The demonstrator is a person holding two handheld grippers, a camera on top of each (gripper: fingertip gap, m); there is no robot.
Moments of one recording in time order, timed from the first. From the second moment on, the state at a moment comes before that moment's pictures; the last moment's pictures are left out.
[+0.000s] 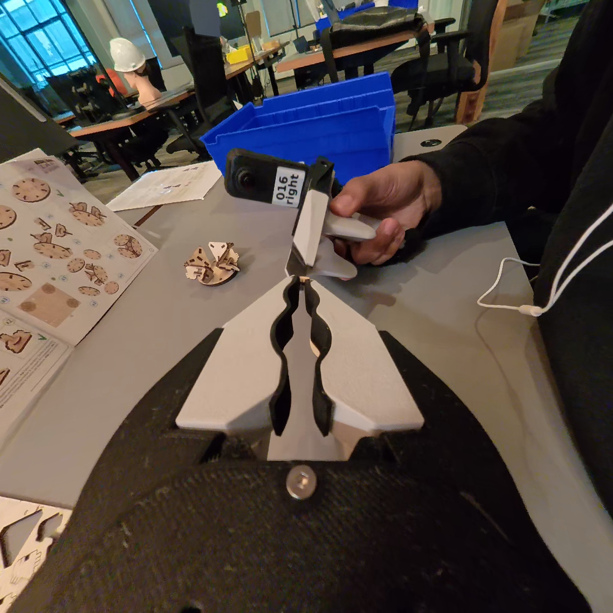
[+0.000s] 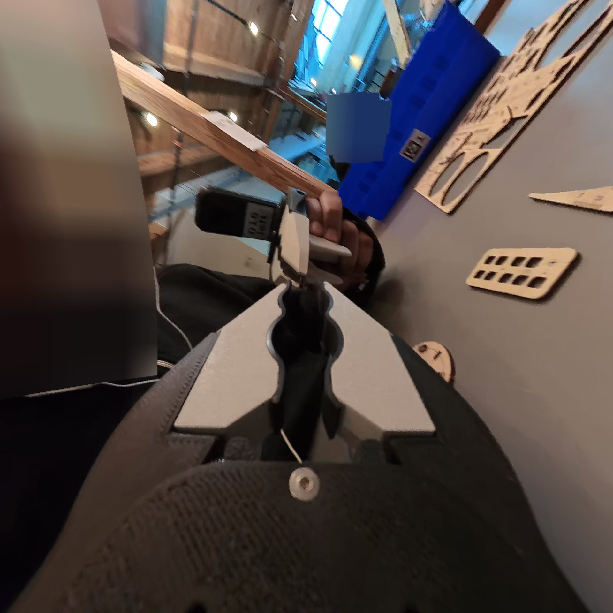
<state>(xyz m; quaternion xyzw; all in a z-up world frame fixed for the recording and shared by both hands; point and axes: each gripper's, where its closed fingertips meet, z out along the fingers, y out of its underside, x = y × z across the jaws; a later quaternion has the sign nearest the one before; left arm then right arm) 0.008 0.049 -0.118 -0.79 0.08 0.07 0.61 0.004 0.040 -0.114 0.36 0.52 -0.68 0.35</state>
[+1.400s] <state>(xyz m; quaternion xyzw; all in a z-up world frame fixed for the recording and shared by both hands) -0.002 0.044 -0.123 -0.80 0.03 0.00 0.60 0.000 0.052 -0.120 0.38 0.60 -0.66 0.24</state>
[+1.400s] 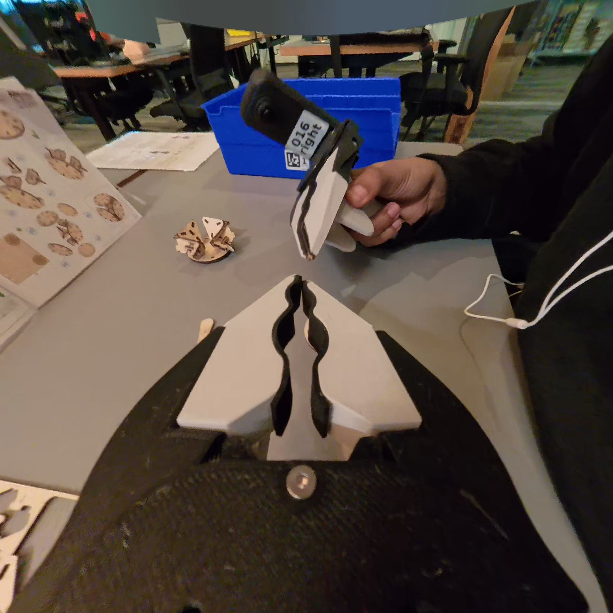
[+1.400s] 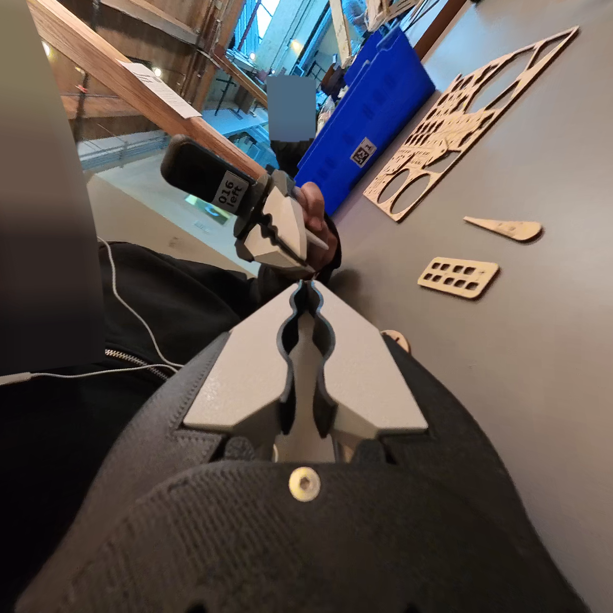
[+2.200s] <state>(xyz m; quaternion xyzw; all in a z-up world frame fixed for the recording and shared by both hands) -0.008 0.055 -0.182 -0.88 -0.06 -0.07 0.47 0.034 0.073 -0.190 0.23 0.86 -0.46 -0.03</state>
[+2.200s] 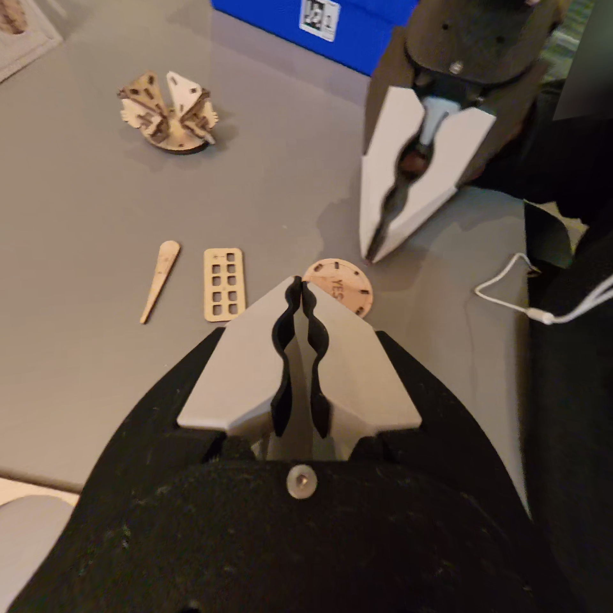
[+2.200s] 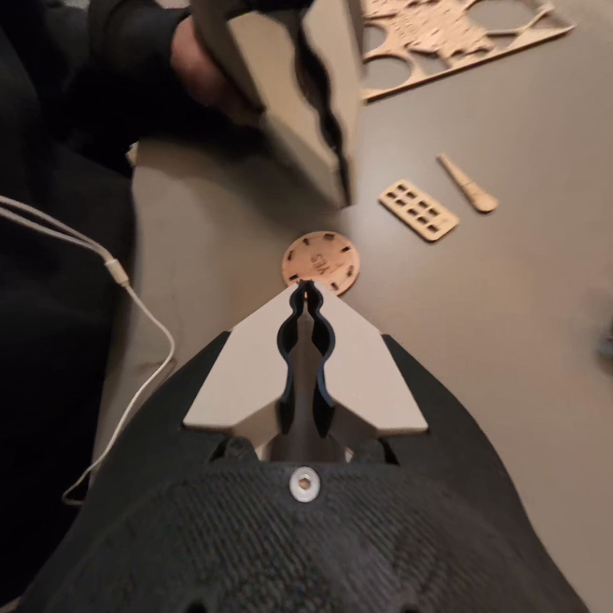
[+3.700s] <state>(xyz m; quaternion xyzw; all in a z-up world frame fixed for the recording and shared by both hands) 0.057 0.074 -0.190 -0.91 -0.04 0.04 0.42 0.027 0.085 -0.198 0.41 0.88 -0.26 0.05</state>
